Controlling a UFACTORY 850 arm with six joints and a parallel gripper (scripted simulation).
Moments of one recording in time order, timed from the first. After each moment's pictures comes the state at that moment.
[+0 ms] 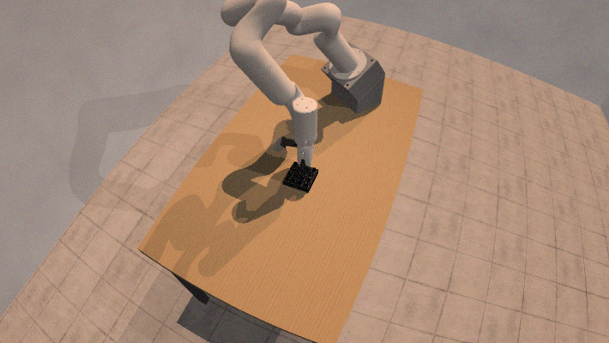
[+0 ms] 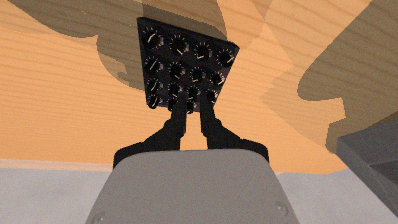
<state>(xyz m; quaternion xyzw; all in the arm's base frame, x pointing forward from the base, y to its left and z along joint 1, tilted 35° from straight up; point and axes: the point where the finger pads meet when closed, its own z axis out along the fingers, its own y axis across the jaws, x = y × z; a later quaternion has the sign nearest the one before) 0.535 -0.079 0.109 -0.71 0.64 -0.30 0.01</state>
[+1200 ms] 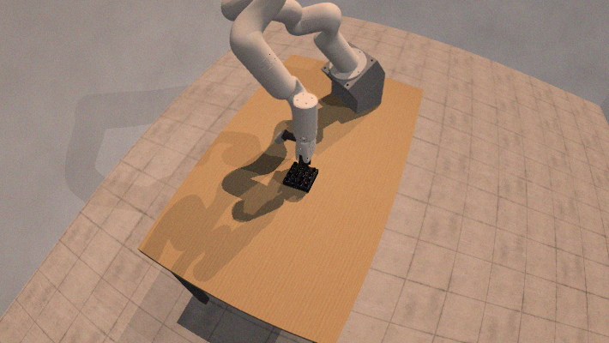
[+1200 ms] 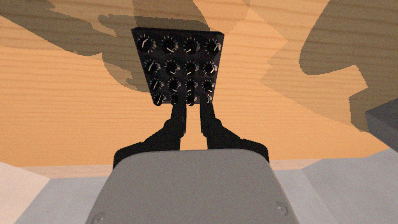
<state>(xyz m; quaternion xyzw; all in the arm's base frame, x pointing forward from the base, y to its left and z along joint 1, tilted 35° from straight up) 0.524 -0.071 0.124 -0.65 0.70 -0.30 0.03</state>
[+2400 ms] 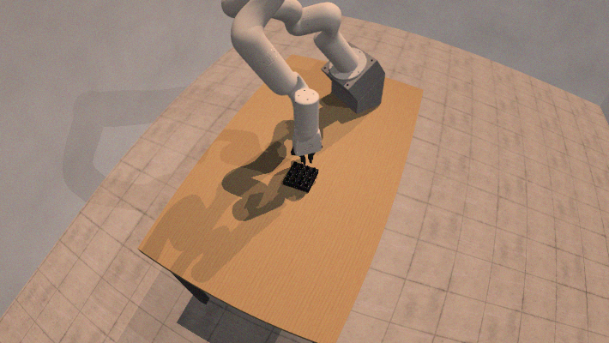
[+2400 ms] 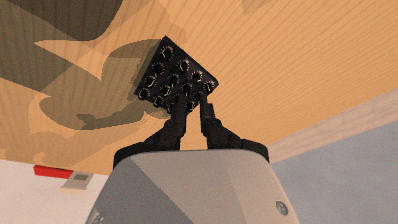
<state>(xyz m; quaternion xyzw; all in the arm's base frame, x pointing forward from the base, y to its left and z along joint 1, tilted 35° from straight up) 0.508 -0.066 0.127 -0.26 0.92 -0.25 0.15</state>
